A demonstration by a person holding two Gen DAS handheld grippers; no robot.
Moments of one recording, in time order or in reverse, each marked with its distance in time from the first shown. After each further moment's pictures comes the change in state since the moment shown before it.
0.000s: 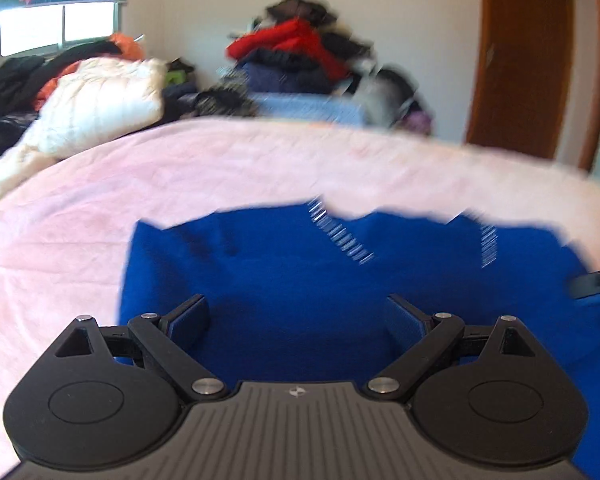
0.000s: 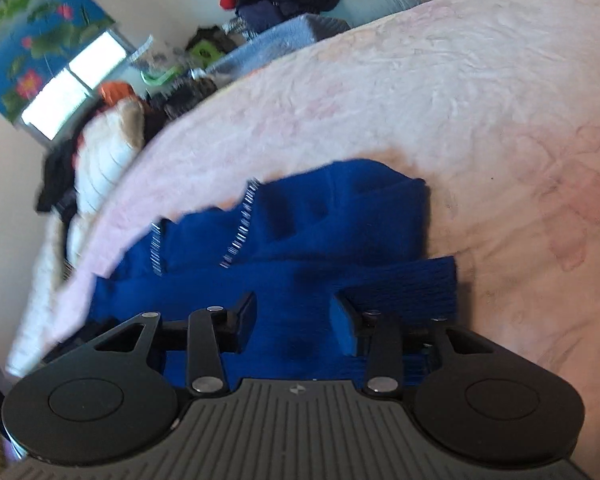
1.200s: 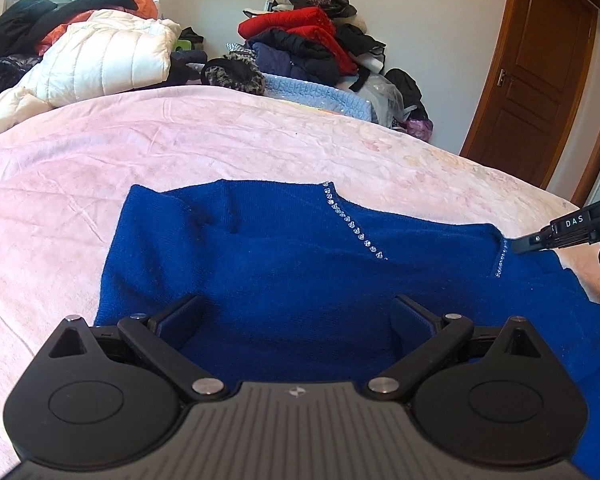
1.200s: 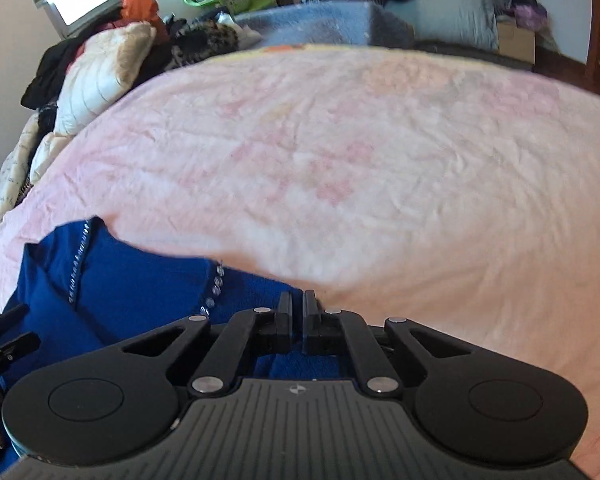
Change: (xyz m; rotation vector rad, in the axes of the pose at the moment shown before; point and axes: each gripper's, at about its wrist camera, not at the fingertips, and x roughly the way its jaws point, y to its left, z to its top) left arm 0.014 0.024 -0.005 -0.163 -0.010 -0.132; right arm 0.079 -0.020 0.119 -0.222 0.134 -0.005
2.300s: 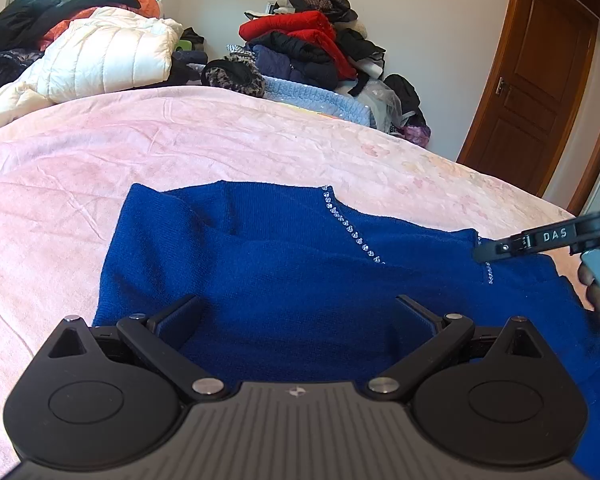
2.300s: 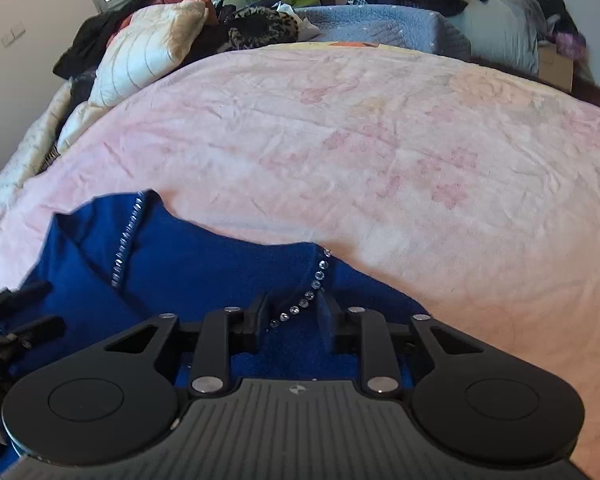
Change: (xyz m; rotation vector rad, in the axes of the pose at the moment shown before) left arm -0.002 0.003 0.000 -0.022 -0.010 -0.018; right arm 0.023 0.079 -0.013 -0.185 -0.027 -0.005
